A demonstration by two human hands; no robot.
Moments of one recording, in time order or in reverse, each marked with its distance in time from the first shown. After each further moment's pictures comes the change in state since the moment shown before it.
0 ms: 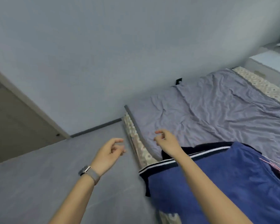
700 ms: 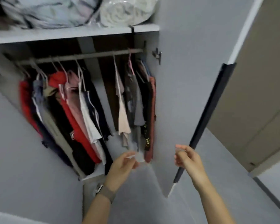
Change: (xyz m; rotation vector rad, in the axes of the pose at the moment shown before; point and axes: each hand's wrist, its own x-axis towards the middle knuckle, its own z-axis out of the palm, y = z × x) left_hand -0.576 -0.234 -0.262 -0.610 1.556 -0.567; right_hand -0.400 -0.261 0.555 -0.074 -1.300 -0.426
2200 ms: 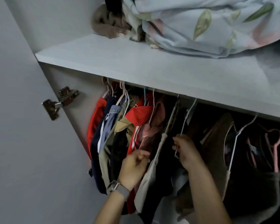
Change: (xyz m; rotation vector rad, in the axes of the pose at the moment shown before) left_hand 0.324 0.020 -0.278 0.086 0.672 -0.055; right_hand 0.374 -0.161 0.465 -0.053 -0.536 0.215
